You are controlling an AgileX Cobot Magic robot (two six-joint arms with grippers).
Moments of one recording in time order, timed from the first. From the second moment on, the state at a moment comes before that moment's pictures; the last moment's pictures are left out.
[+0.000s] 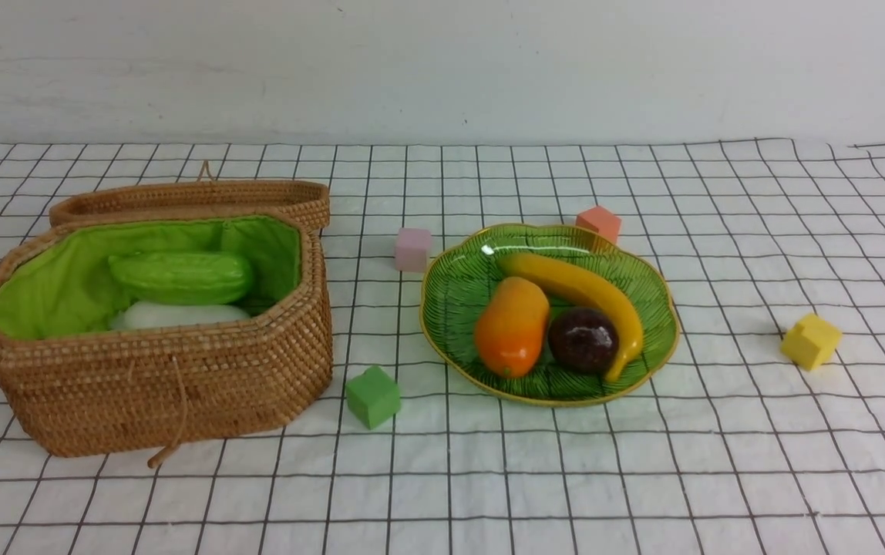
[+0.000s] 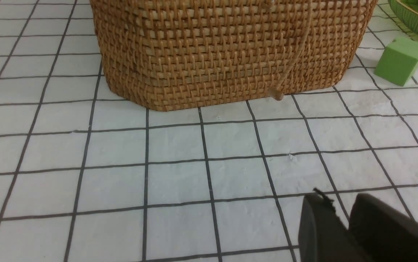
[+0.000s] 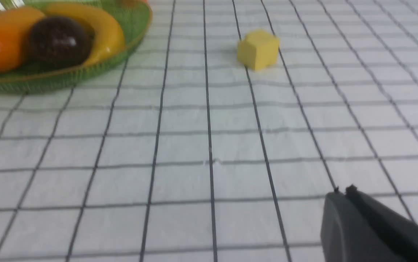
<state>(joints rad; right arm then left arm) 0.00 -0.01 0.00 -0.06 0.43 0.06 -0.14 -0.01 0.03 0.02 0.41 -0.08</state>
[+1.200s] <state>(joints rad) 0.00 -0.01 0.01 -0.06 0.39 0.08 -0.14 -0.01 0.03 0.02 0.40 -0.08</state>
